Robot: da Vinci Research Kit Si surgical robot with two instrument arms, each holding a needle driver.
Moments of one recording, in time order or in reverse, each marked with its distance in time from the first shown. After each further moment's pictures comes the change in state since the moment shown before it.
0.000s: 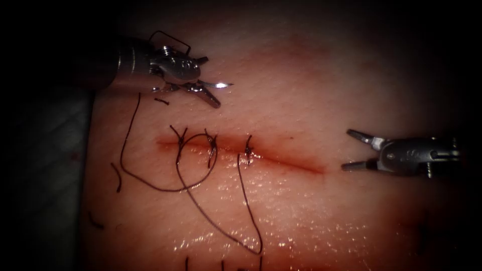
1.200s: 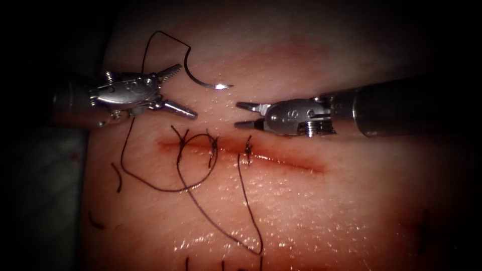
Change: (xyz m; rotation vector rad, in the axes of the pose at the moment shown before) right arm 0.007 -0.001 0.017 0.109 0.029 -0.080; left arm -0.003 0.003 -0.008 -0.050 0.485 -0.208
